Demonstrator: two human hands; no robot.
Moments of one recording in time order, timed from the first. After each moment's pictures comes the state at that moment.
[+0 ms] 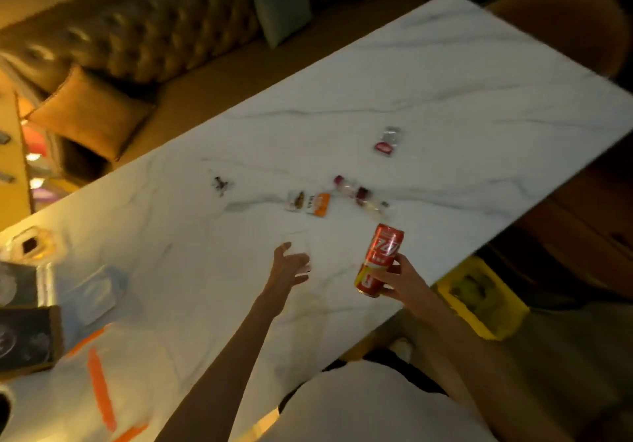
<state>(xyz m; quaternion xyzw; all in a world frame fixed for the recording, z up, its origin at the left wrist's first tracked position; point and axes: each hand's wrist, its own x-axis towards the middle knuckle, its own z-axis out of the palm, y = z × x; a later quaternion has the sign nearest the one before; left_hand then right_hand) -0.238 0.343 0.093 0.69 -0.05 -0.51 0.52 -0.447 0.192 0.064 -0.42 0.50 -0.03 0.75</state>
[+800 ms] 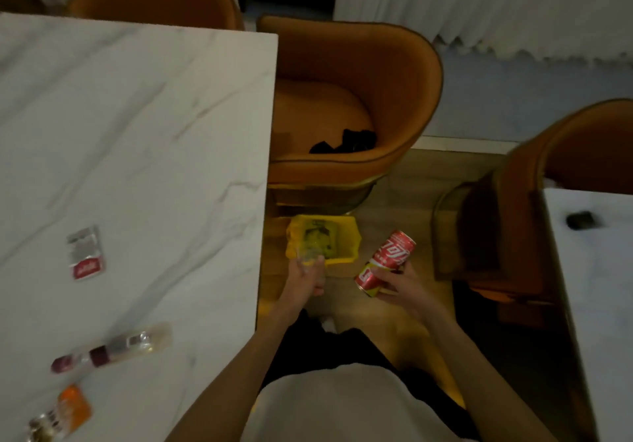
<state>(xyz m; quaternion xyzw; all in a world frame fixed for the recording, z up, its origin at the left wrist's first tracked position) -0.591 0.020 0.025 0.59 -0.34 -0.72 0.15 -0.812 0.088 0.042 -0.06 0.70 -0.34 0.63</state>
